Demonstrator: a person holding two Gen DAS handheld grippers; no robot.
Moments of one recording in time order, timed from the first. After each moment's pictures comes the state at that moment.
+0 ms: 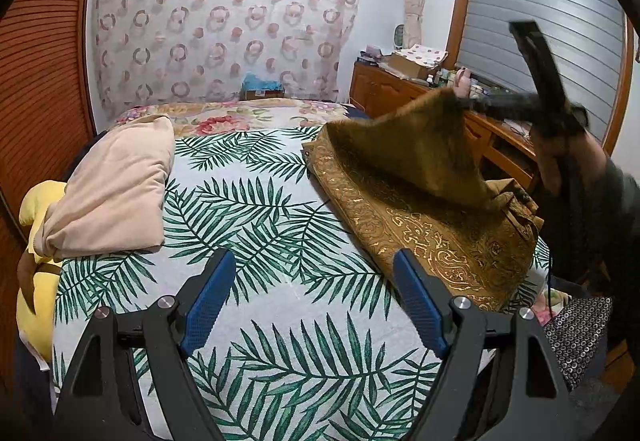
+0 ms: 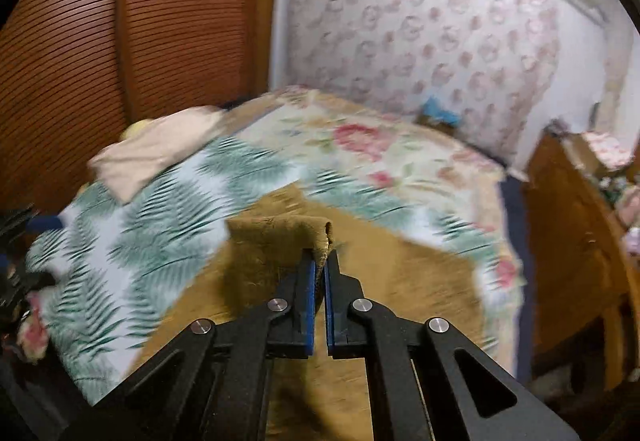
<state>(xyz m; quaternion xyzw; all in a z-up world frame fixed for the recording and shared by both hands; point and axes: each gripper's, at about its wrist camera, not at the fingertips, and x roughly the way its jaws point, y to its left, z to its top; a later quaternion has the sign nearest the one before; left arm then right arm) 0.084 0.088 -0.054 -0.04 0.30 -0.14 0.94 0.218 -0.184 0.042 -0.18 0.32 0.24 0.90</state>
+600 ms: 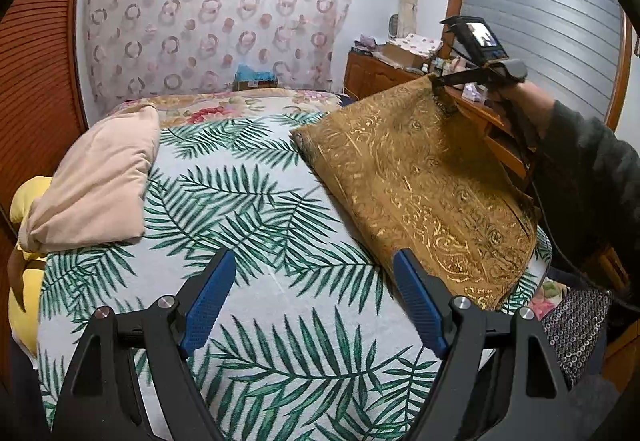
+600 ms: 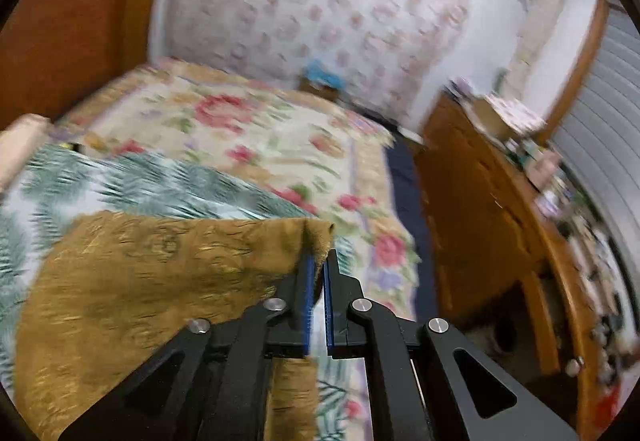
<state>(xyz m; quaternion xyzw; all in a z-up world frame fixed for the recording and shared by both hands) 0.093 0.073 -0.066 -0.03 0.32 -0.15 0.93 0.357 -0.170 0.017 -0.22 0.37 0.03 0.90</state>
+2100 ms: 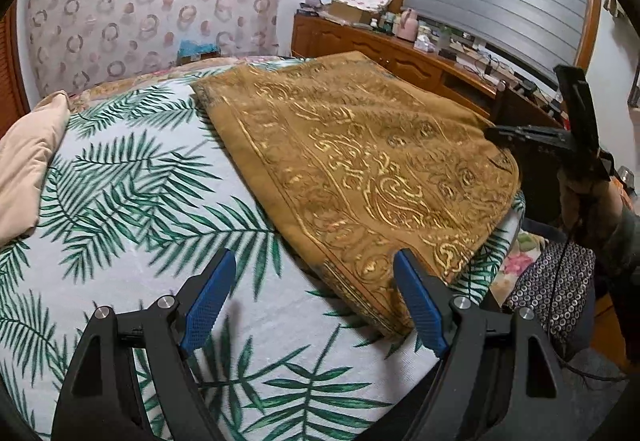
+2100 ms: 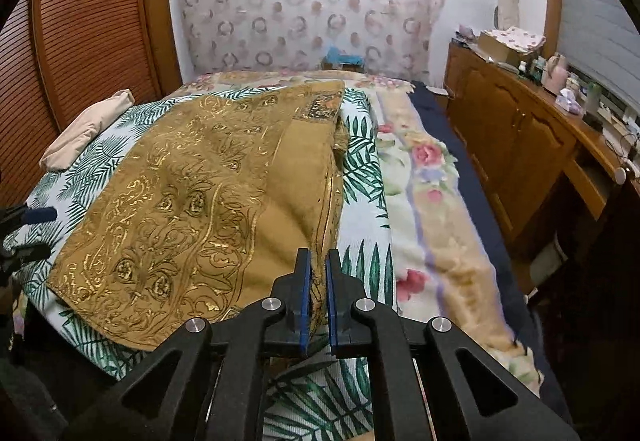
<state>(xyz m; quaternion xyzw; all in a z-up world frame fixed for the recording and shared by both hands) 0.094 -0.014 -0.099 0.01 0.37 -0.23 0.90 0.124 -0.256 -0.062 -0.07 0.37 0.11 0.92</state>
